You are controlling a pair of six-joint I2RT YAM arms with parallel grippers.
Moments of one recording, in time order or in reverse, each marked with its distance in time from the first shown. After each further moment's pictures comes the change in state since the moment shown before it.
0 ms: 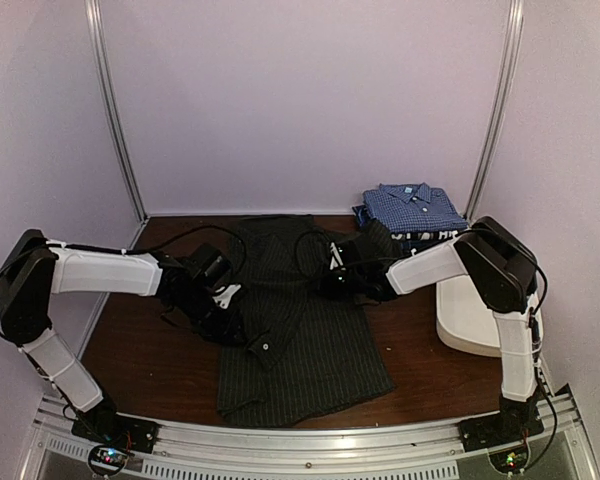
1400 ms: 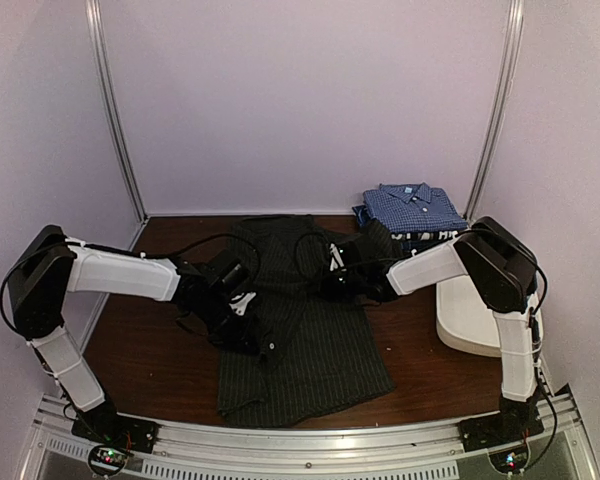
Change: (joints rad) left arm -0.094 0.092 0.036 0.057 0.051 -0.138; right arm 0.000 0.000 -0.008 0.006 -0.032 -0.002
